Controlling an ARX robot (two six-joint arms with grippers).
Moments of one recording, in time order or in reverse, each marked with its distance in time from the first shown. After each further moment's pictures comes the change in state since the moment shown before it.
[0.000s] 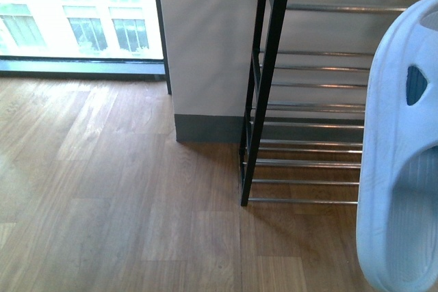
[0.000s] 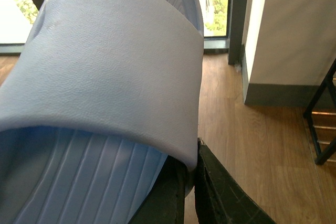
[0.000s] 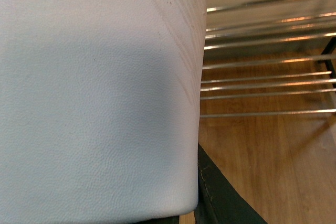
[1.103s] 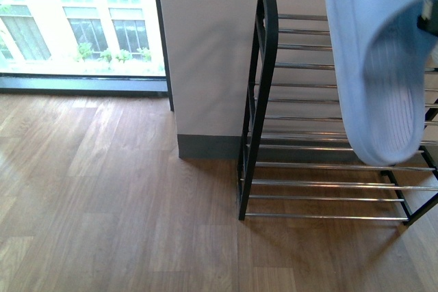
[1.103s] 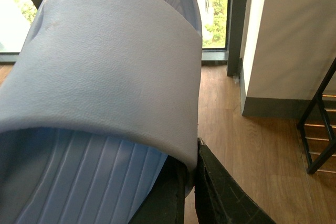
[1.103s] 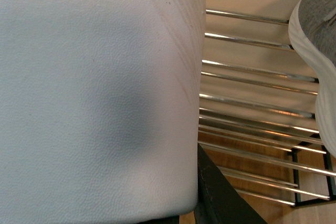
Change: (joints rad) left arm 0.000 0.000 0.001 0.000 0.000 0.000; right arm -0.010 0.313 0.470 -0.107 -0.044 -0.292
